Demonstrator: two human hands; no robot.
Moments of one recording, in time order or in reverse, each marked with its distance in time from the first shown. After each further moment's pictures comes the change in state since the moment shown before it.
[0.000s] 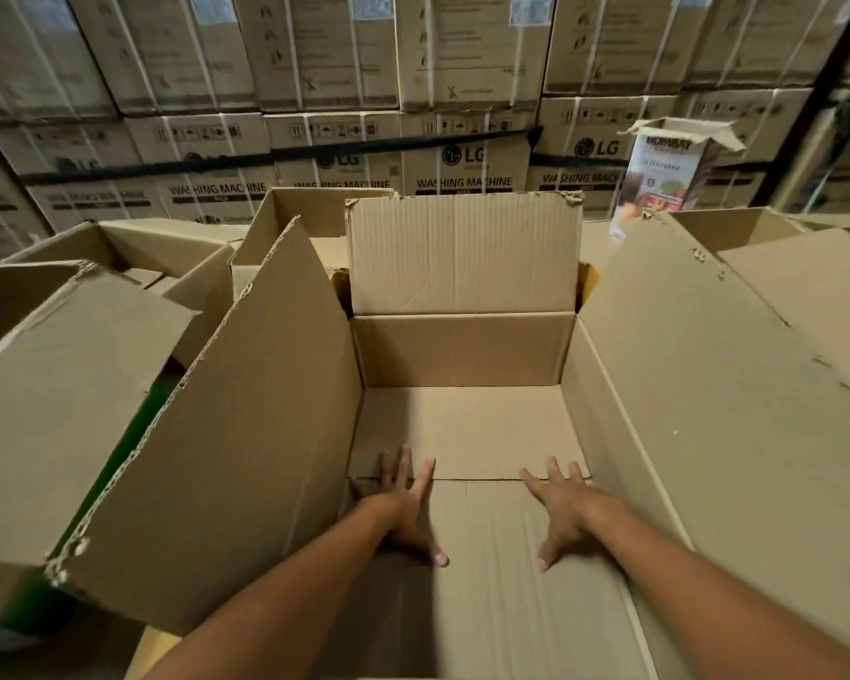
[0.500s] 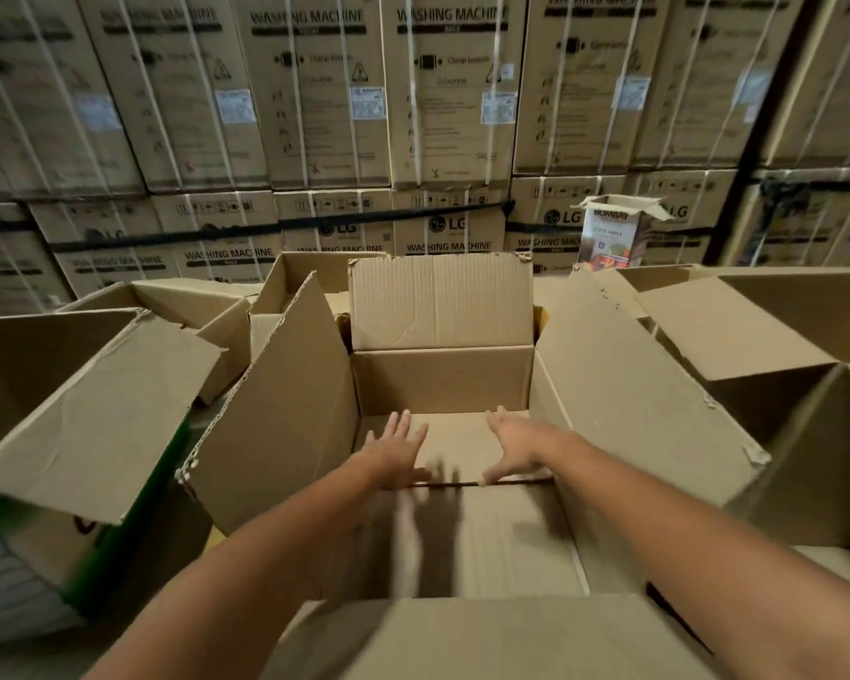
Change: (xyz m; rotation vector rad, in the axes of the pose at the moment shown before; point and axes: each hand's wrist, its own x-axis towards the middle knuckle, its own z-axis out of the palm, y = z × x) left_hand -0.083 0.026 -0.073 0.097 0.386 0.083; right_hand -0.092 -0.028 -0.090 0.050 0.334 -0.131
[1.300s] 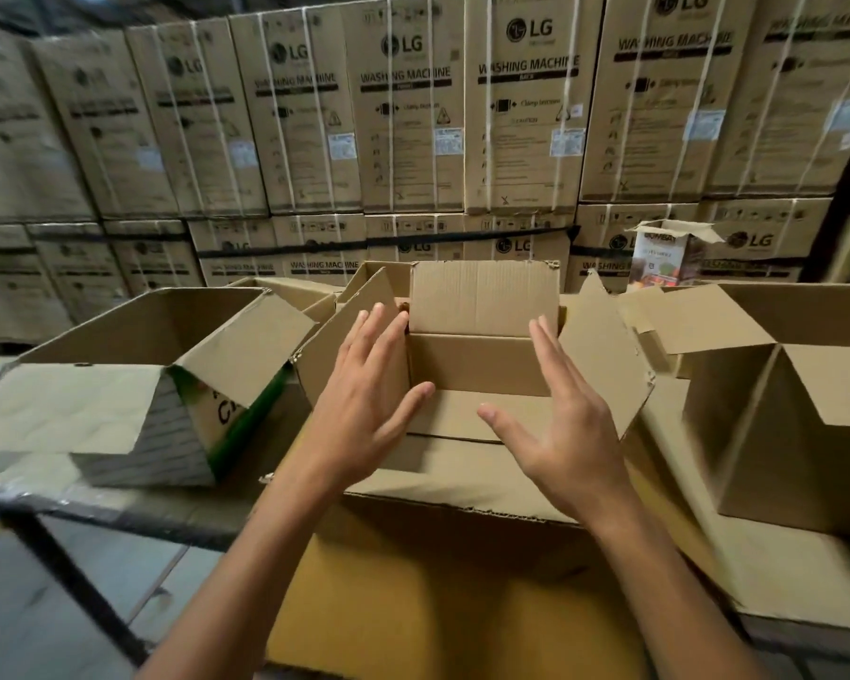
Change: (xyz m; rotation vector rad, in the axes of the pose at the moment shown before) left_hand -0.349 0.118 -0.063 -0.319 1.018 0.032; right_hand -0.331 -0.062 -0.011 0.642 0.960 -0.441
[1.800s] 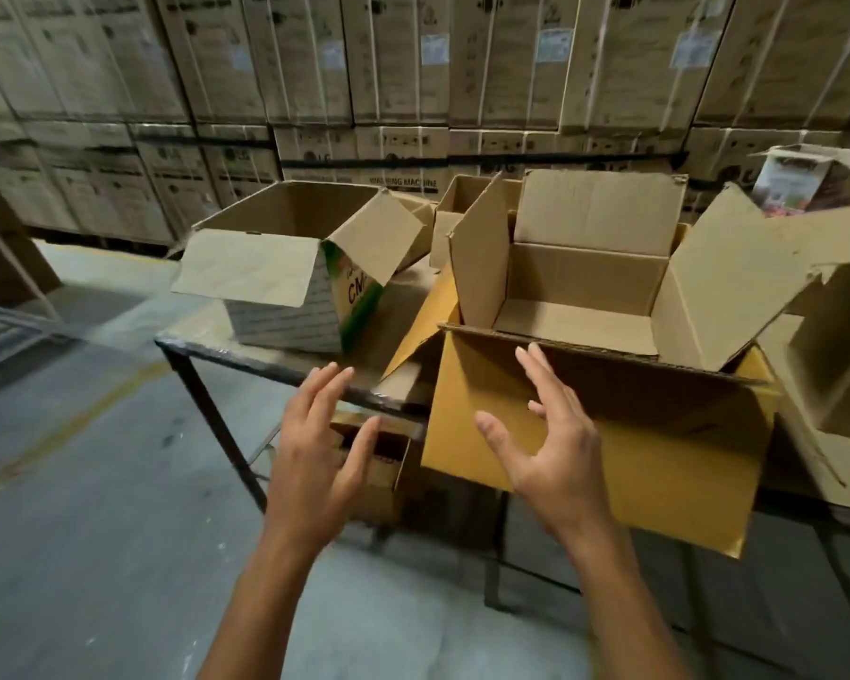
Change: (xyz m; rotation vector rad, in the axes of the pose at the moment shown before) left_hand -0.267 -0.066 -0.118 -0.071 0.180 -0.388; right_hand -0.159 -0.147 0.111 0.227 -0.147 0.124
